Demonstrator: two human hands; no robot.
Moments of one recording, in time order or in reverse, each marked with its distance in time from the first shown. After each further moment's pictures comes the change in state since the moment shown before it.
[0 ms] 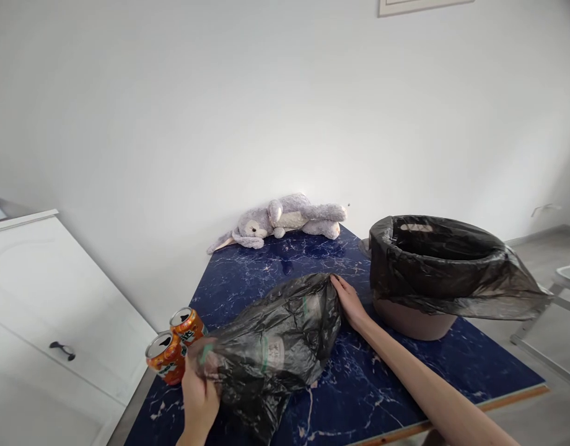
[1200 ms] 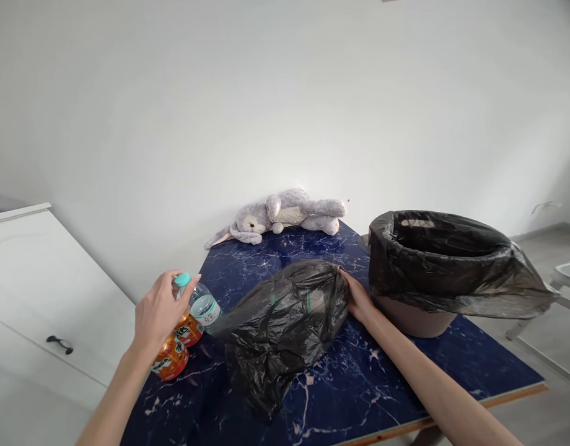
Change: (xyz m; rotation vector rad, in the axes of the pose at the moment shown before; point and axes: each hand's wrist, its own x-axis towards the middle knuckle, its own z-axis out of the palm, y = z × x) left_hand 0.147 0.065 -0.042 0.674 -0.027 0.177; right_hand 0.019 0.000 -0.018 0.572 0.032 0.300
